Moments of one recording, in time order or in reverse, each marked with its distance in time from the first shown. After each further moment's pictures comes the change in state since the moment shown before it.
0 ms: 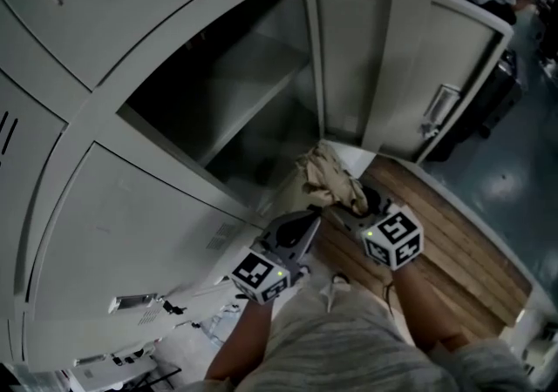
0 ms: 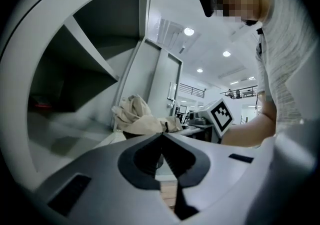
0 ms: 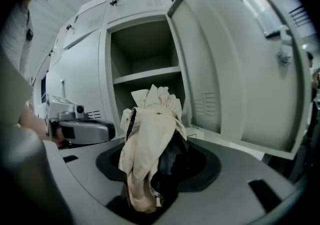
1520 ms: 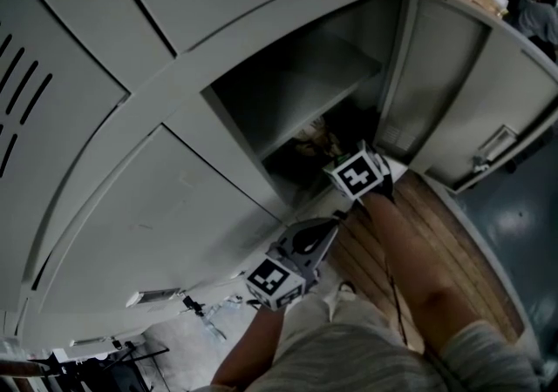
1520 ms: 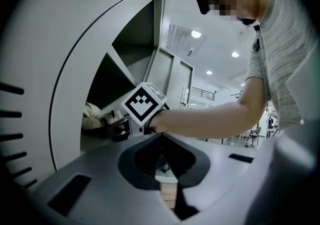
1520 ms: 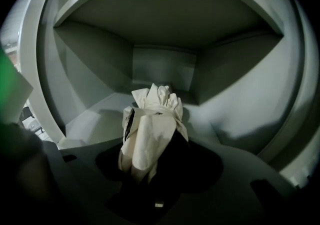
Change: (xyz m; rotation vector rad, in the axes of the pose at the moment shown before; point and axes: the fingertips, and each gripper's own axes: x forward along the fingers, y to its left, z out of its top) left arm -0.034 0.036 0.012 -0.056 -0.073 0.127; right arm 0.200 -0.008 0.034 -0.289 0.390 -0.017
